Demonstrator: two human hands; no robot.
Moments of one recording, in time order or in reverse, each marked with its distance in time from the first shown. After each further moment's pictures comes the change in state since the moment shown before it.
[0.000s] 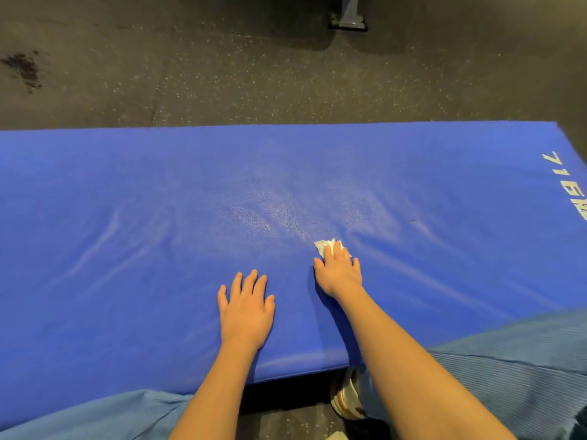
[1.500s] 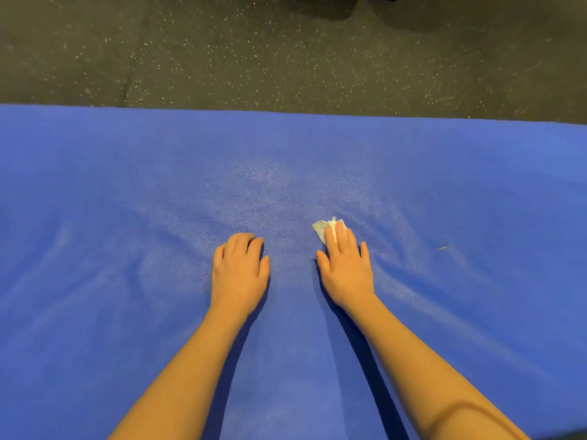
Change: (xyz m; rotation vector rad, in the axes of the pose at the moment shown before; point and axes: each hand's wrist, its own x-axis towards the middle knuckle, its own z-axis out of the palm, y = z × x) left_hand 0.139 -0.006 -0.011 -0.133 0.380 0.185; right_hand 0.080 -0.005 -0.008 -0.056 0.267 -0.199
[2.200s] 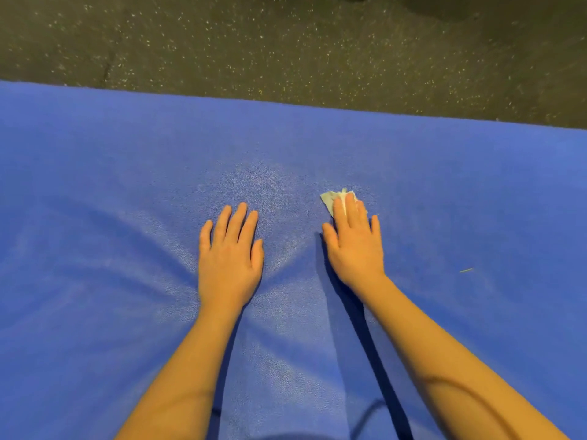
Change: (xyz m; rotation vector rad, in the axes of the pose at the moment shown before) left_hand 0.048 -0.021 0.029 0.109 0.090 -0.028; right_hand 0.073 0.000 -0.009 -0.006 0.112 -0.040
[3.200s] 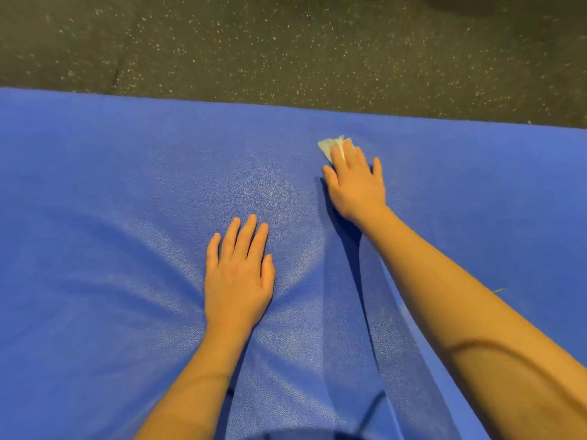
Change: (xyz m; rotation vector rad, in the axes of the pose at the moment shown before) left_hand 0.002 0.001 0.001 0.021 0.046 0.001; right_hand 0.125 -0.018 -0.017 -0.062 0.004 -0.063
